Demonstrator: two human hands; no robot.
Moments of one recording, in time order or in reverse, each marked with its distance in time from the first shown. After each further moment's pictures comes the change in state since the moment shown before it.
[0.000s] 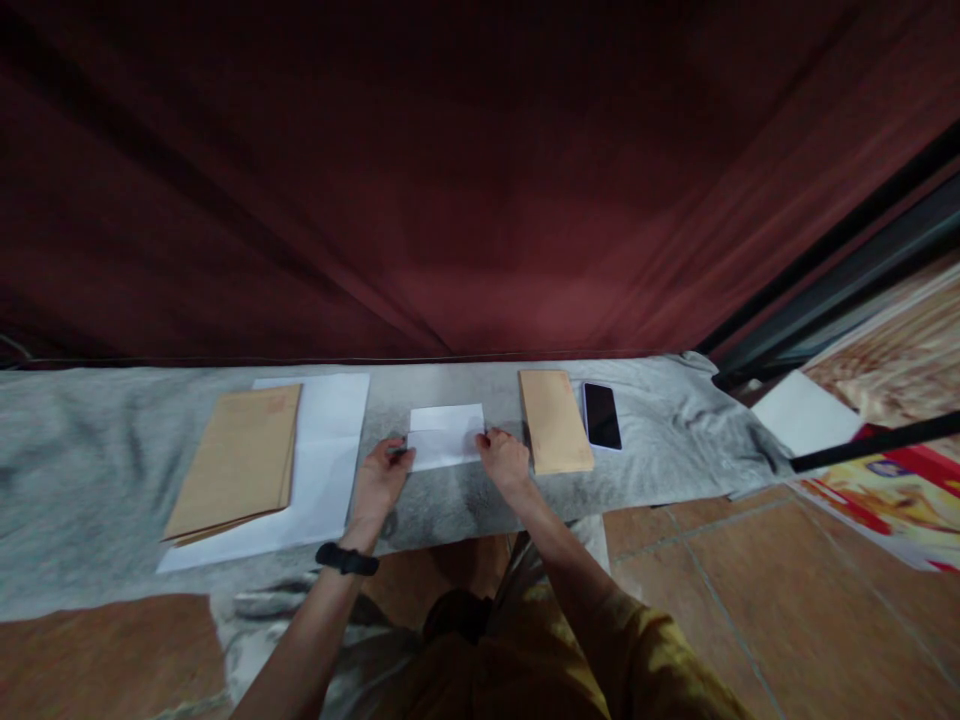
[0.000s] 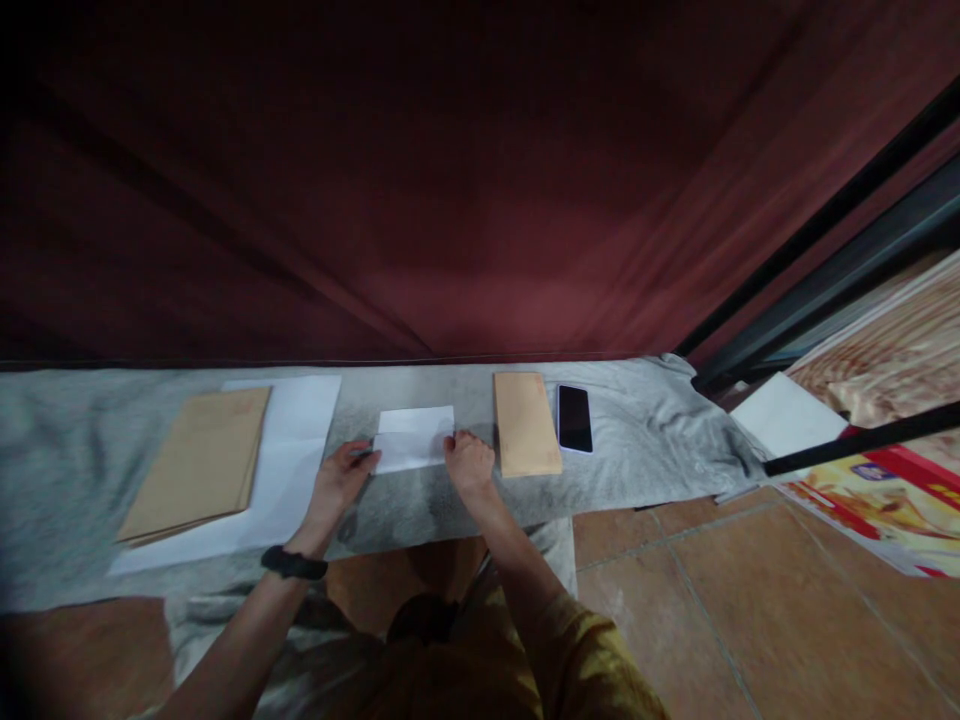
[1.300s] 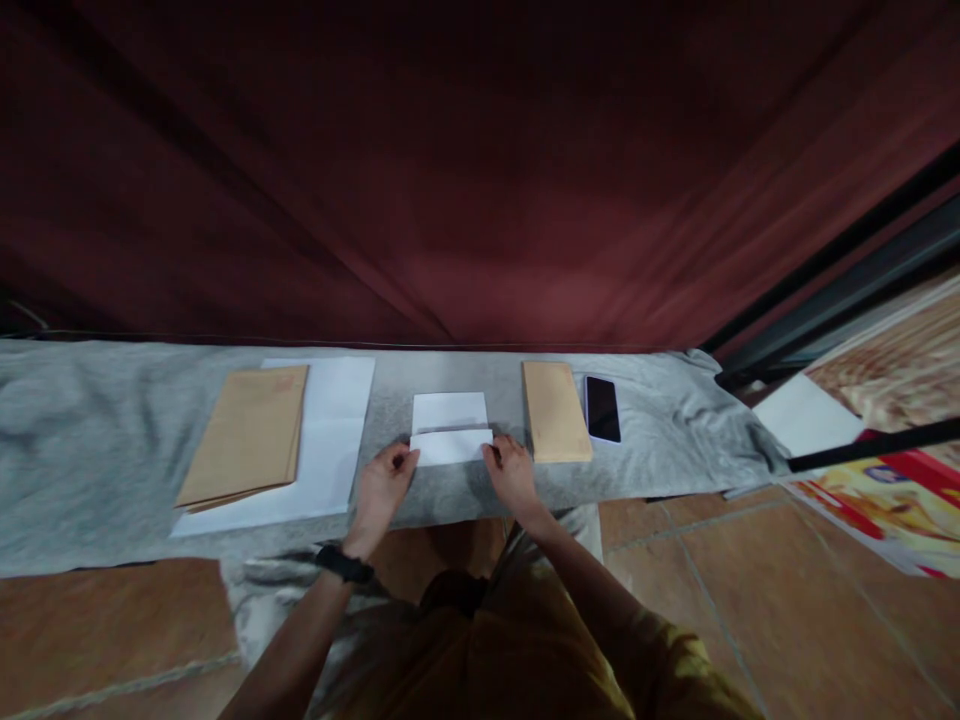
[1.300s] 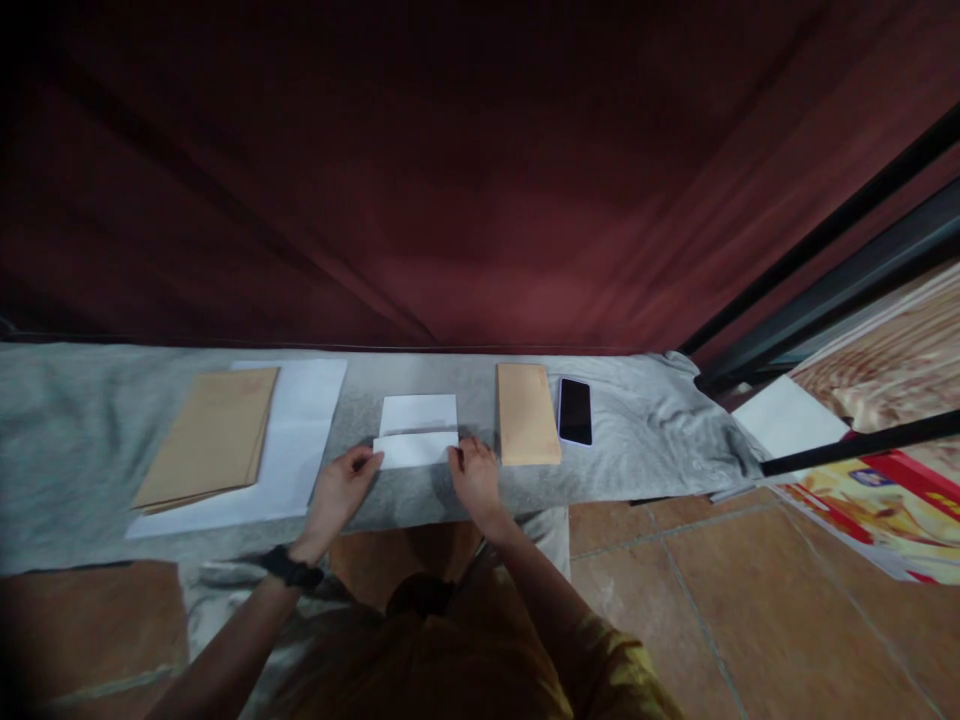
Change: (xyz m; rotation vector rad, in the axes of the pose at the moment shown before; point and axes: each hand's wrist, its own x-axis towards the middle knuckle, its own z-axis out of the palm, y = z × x) left_hand -0.047 0.008 -0.013 0.324 -0.056 0.184; right_hand -0.036 0.040 0.039 0.235 0.191 -0.296
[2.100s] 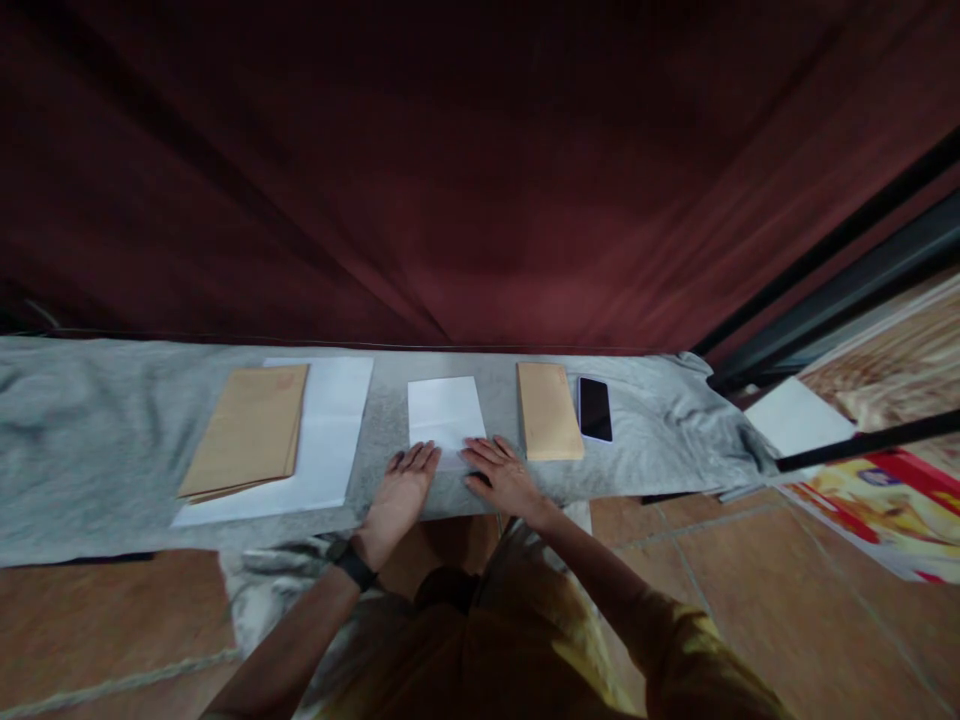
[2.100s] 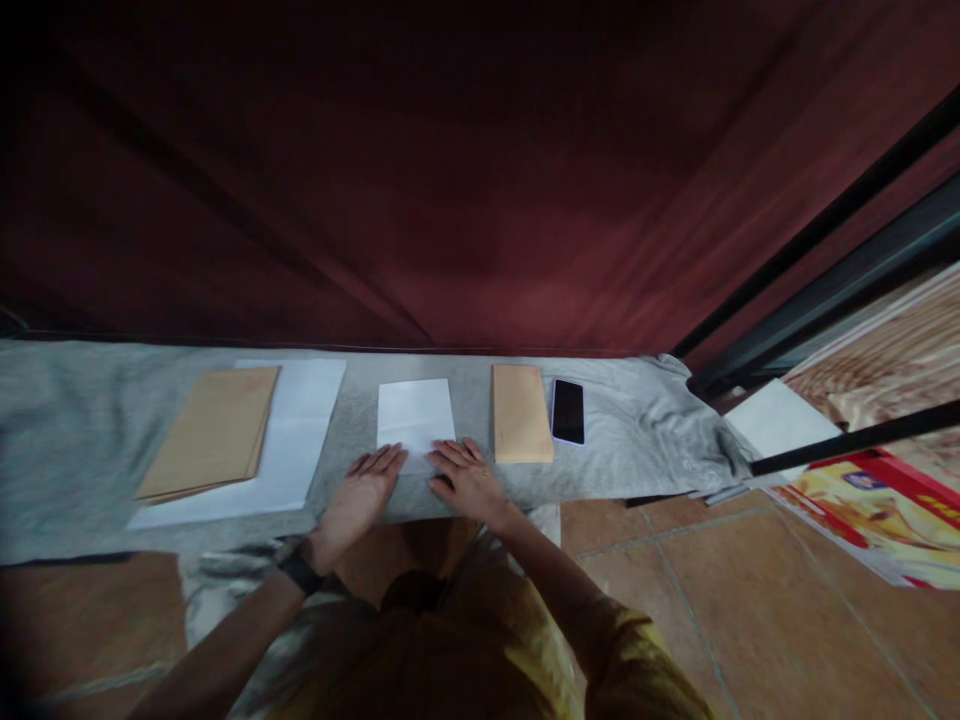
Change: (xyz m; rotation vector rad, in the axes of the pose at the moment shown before) left_hand -0.025 0.008 0.022 0.549 -0.099 0.571; right_hand -0.010 0.023 -0.016 0.022 -0.173 -0.560
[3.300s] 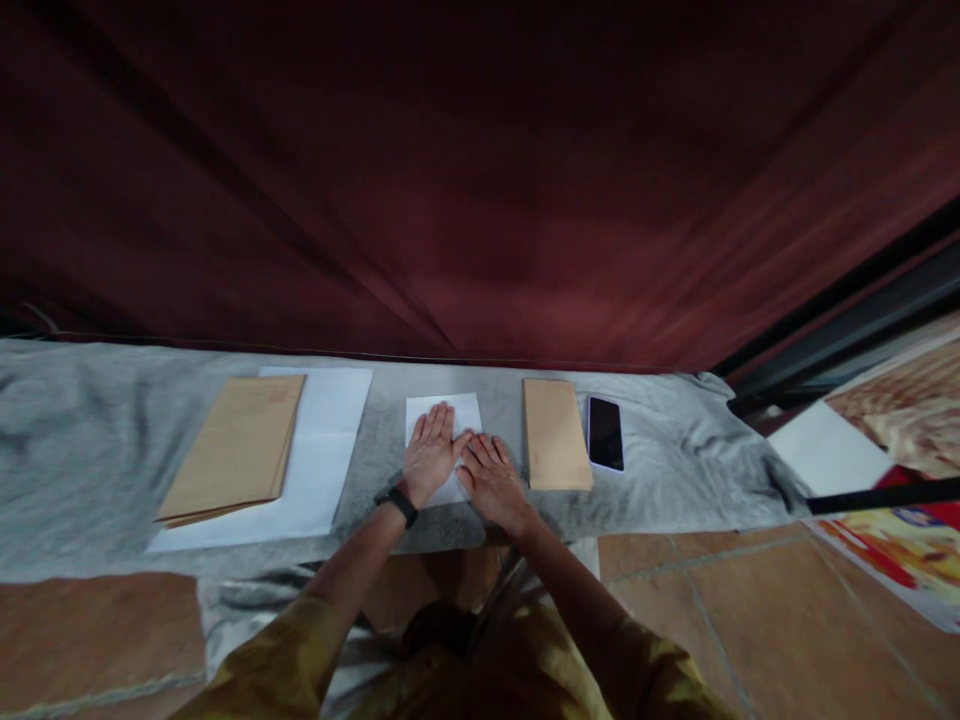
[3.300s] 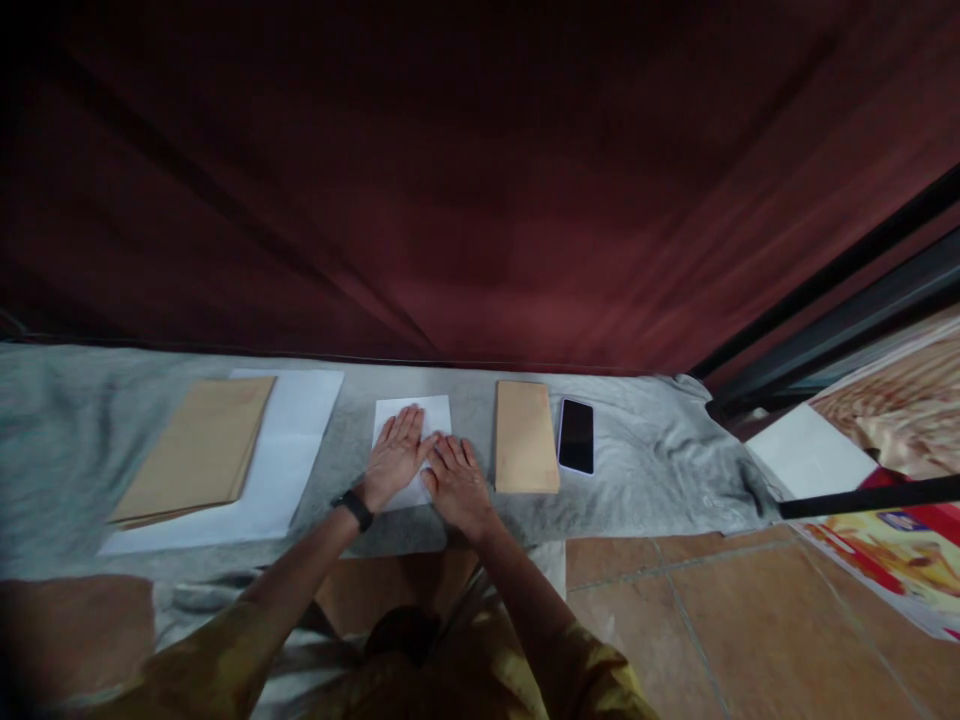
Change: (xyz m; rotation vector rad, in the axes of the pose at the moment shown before) left_hand 0.108 0.005 0.028 -0.033 0.138 -0.192; right_hand 0.043 0.007 0.021 -0.133 0.073 0.120
